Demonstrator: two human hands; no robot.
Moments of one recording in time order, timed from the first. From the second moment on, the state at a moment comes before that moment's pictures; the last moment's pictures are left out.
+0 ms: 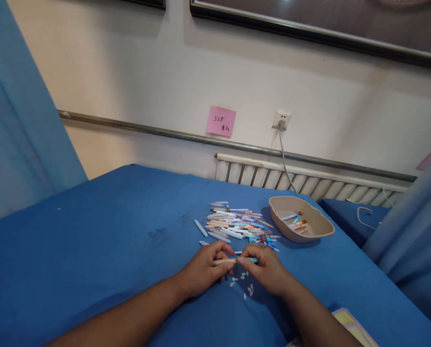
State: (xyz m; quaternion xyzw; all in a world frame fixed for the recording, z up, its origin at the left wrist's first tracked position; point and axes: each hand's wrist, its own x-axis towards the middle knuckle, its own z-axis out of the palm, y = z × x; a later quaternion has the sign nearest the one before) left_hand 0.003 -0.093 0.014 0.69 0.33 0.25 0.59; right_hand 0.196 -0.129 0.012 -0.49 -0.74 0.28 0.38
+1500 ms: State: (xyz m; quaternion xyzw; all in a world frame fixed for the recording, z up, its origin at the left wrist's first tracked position) left_hand -0.001 -0.095 0.017 0.79 0.31 0.21 0.49; right_hand 0.190 -0.127 -0.001 -0.51 -0.65 0.44 0.36
